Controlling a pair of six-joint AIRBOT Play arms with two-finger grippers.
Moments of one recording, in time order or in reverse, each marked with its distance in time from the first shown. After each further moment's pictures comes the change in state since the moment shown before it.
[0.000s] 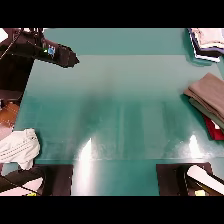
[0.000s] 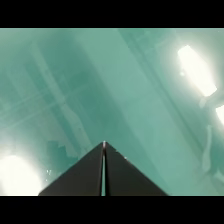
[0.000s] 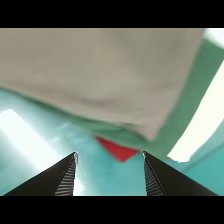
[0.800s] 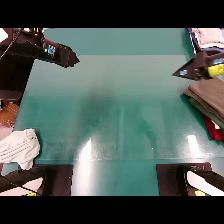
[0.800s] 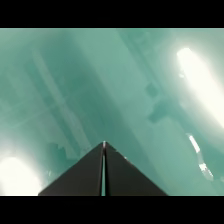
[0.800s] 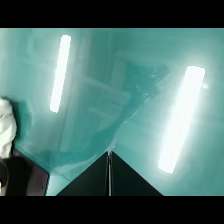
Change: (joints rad) left arm 0.000 0.000 0.000 -0.004 0.007 0.000; right arm 0.703 0.000 0.000 0.684 -0.046 -0.013
